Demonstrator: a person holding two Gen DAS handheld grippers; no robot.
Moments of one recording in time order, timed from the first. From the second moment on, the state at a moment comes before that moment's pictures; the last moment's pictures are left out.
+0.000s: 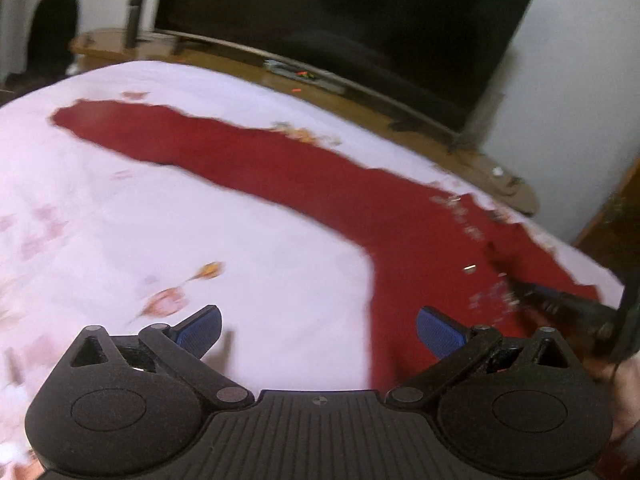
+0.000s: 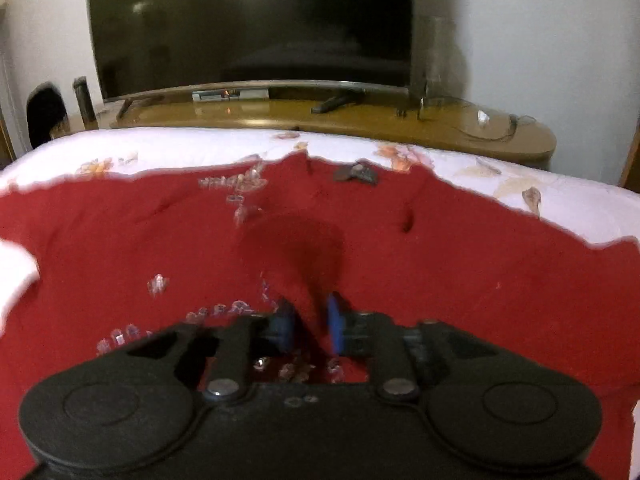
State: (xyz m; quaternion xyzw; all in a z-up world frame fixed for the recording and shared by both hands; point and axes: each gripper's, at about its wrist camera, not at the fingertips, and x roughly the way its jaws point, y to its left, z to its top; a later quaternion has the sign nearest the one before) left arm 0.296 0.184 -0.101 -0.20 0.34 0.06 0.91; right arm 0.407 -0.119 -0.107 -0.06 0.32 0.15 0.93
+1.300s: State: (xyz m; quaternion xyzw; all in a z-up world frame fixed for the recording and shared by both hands) left arm 0.511 0.118 -0.125 -0.20 0.36 -0.05 0.91; right arm 0.352 -0.339 -0.095 0.12 0.32 -0.03 0.94
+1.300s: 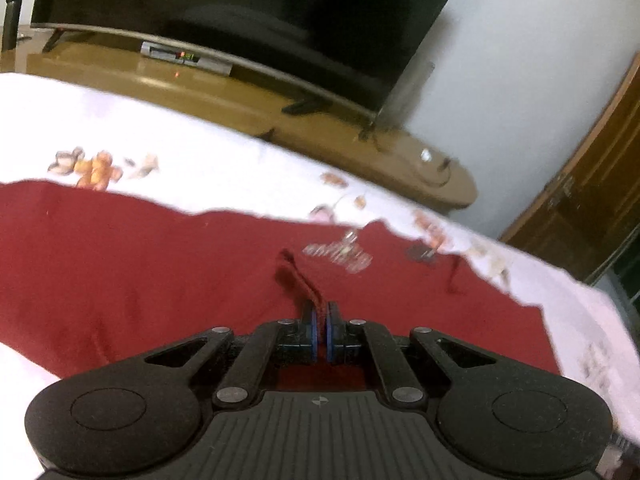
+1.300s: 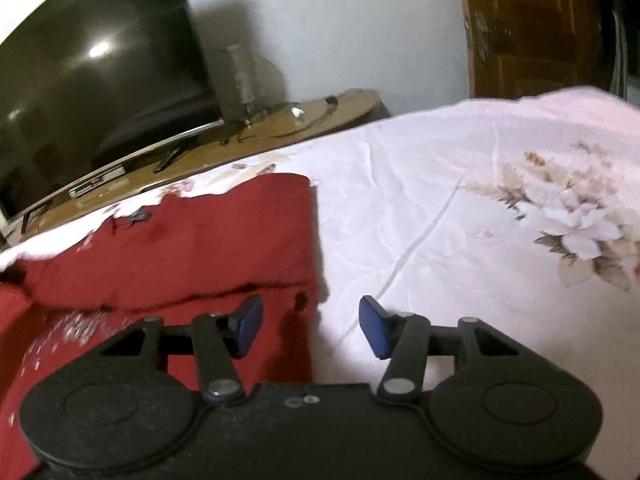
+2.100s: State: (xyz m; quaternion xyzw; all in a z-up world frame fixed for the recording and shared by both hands) left arm 0.491 0.119 -0.137 -0.12 0.34 0.03 0.93; right arm 0.389 -0.333 -0.106 0.05 0.35 0.01 0.94
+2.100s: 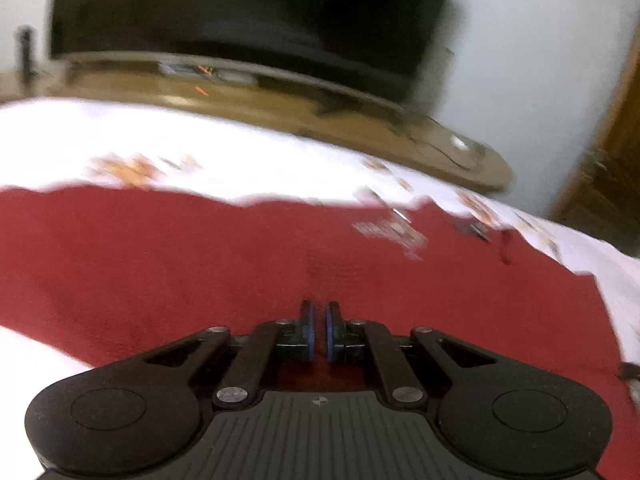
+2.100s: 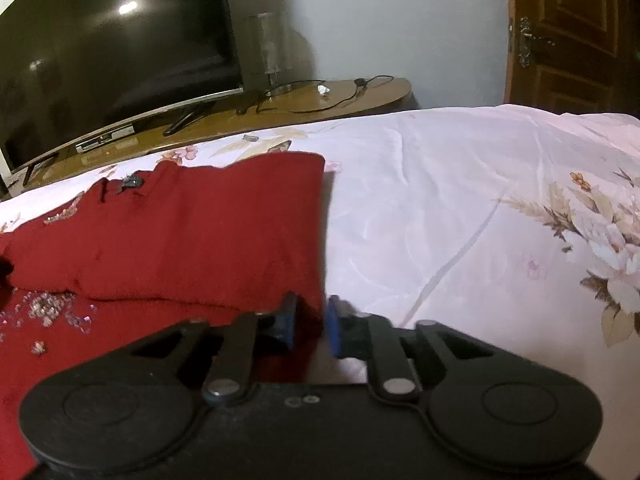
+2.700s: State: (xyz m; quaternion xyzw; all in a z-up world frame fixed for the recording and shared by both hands) left arm 0.534 0.038 -0.155 -0.01 0.31 -0.04 0.95; right arm 0.497 -0.331 -0.114 0.00 0.32 0.01 0.95
